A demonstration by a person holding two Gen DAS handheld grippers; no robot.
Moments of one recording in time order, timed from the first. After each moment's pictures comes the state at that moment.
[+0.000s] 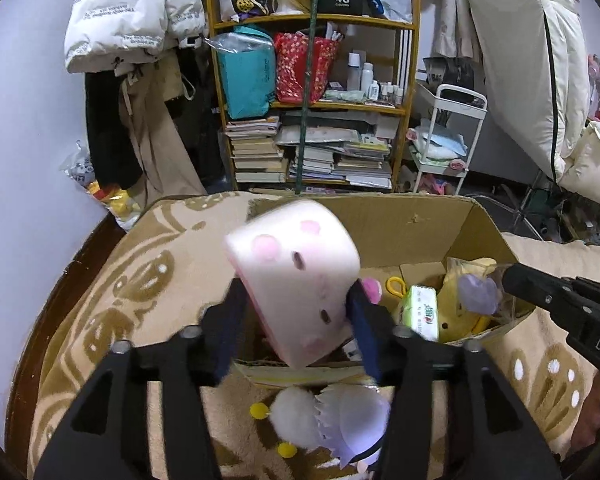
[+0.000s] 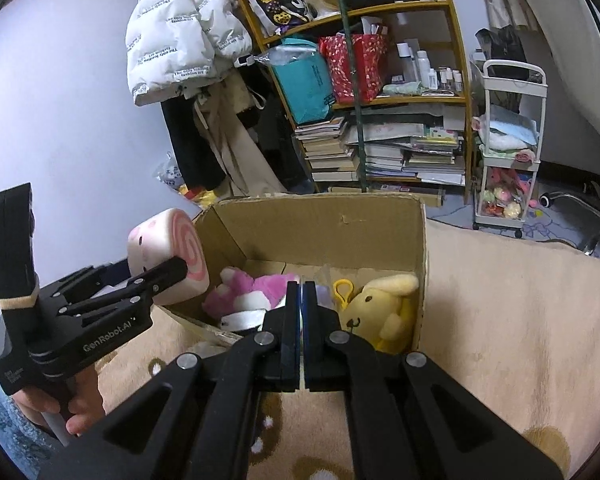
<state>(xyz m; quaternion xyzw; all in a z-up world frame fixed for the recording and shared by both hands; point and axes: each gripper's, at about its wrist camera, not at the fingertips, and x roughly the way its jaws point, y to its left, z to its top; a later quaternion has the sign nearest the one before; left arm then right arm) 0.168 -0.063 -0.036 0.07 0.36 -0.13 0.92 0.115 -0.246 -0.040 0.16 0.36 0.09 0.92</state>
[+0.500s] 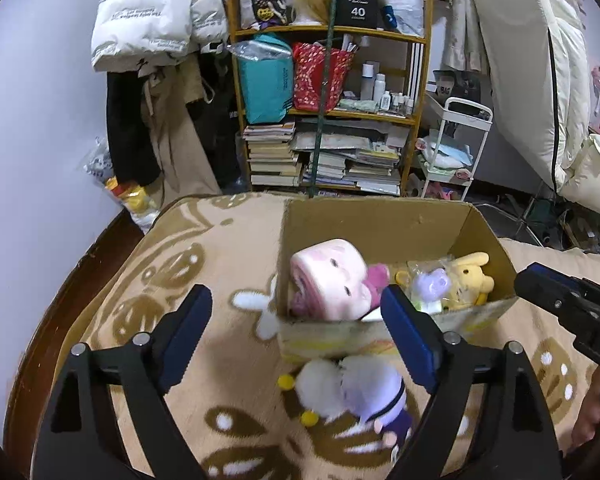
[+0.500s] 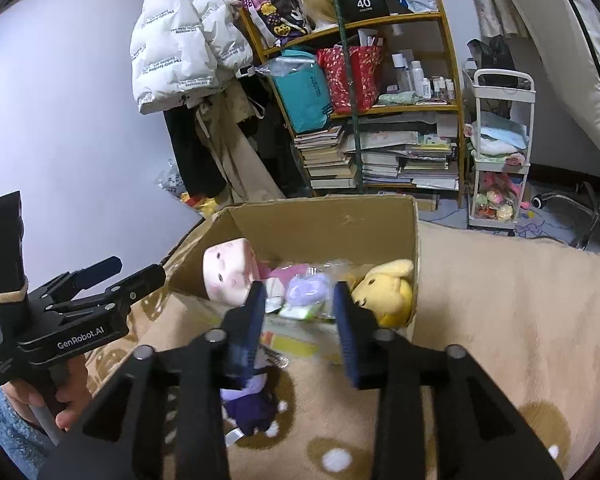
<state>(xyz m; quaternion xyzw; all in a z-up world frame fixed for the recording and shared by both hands) 0.136 -0.028 -0.013 0.05 0.36 -0.11 0.92 0.084 -0.237 -0.023 0.16 0.35 0.08 0.92</state>
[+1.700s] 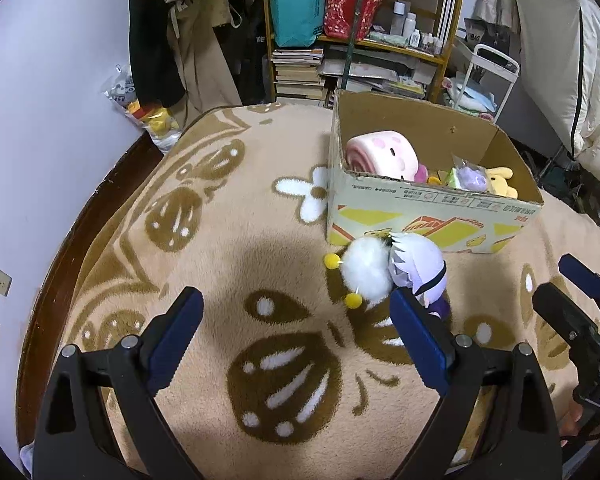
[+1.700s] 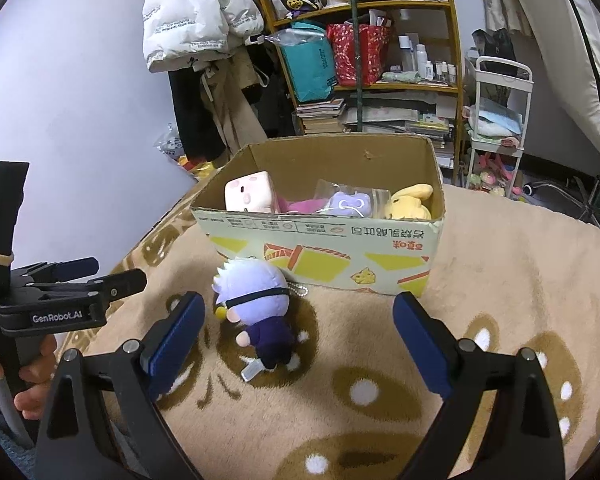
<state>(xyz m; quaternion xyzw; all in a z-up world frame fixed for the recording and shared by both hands) 0.096 0.022 -0.042 0.05 0.48 -0.07 0.87 0.039 -0.189 -0.042 0.12 0.38 0.07 0.91</state>
